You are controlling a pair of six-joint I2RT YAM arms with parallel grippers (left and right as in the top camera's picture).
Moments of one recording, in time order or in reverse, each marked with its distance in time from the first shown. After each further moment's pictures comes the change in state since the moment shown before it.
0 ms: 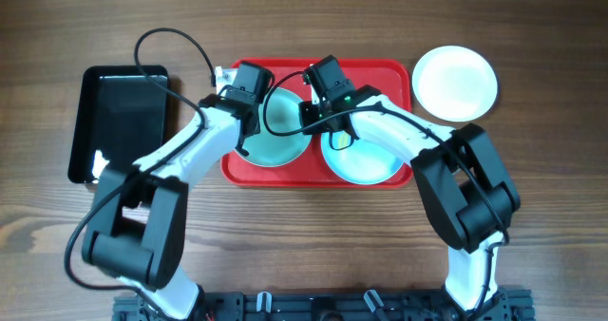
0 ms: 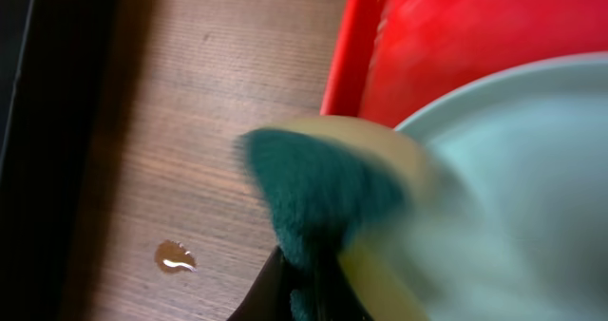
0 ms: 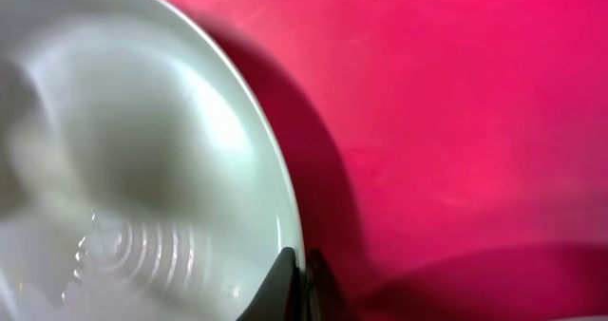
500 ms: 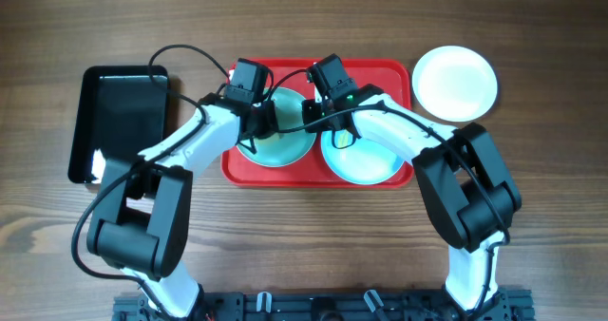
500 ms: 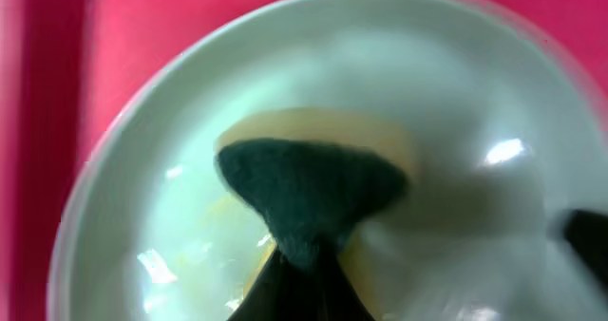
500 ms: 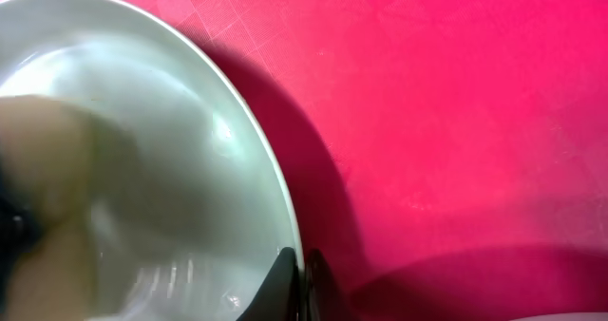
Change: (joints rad) left arm 0.014 0.058 0.000 0.061 0.387 -0.043; right arm -0.007 0.000 -0.002 0.002 0.020 0.000
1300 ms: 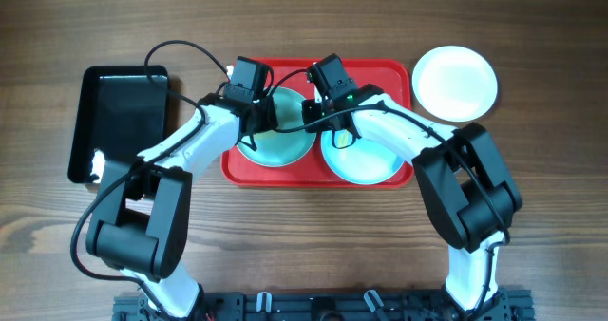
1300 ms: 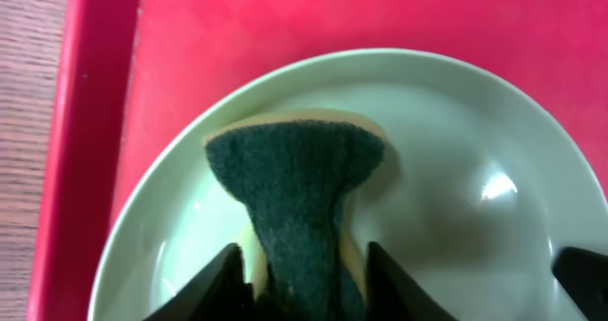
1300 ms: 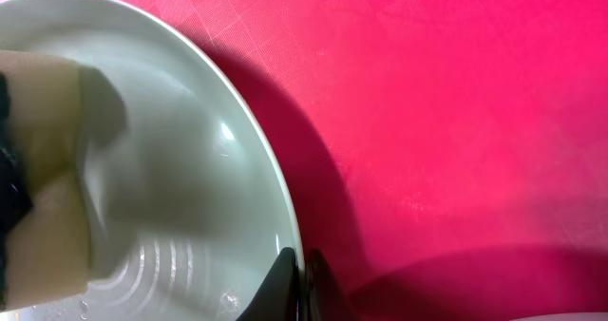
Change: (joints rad) left arm 0.001 -0.008 0.000 0.067 -0.030 -0.008; right arm 0.000 0.000 0.000 0.001 0.000 0.000
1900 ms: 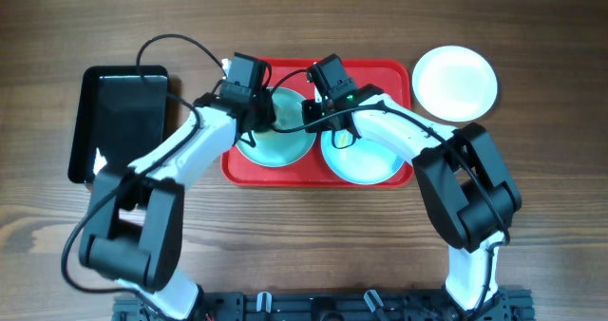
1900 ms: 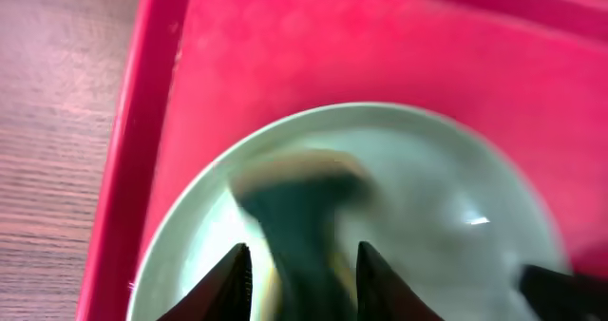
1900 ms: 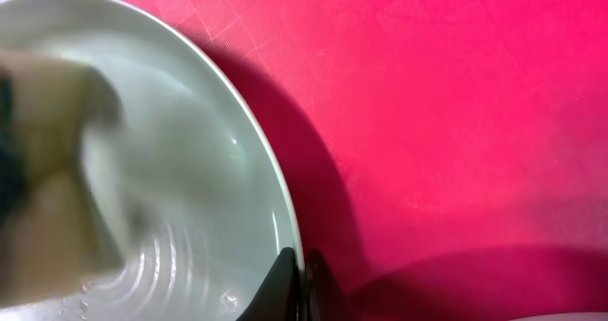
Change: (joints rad) left arm 0.000 -0.058 0.000 0.020 -0.025 -0.008; right arm 0.000 0.000 0.000 0.000 0.000 0.000
